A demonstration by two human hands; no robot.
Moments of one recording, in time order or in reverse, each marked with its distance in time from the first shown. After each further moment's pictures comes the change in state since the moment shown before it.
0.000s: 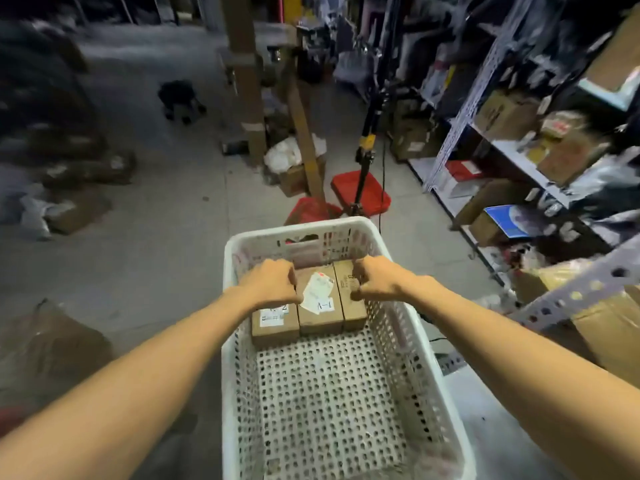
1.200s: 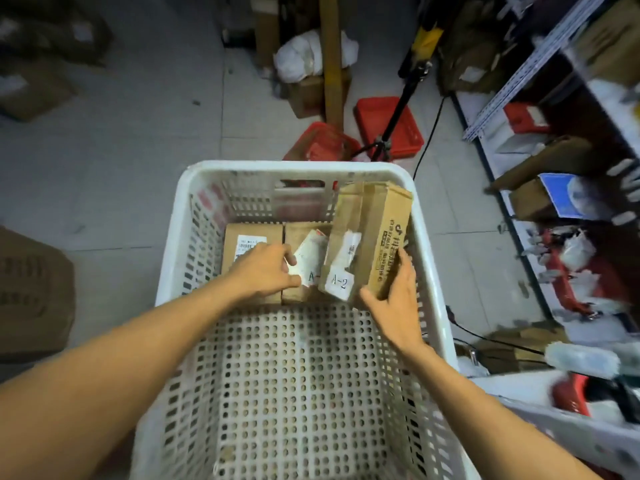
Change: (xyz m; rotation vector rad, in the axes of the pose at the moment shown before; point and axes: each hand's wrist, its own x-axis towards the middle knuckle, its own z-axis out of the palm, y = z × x) left_hand 0.175 -0.068 0.139 -0.256 -0.082 -0.102; right_hand 0.126 0.110 0.169 0.697 0.427 0.144
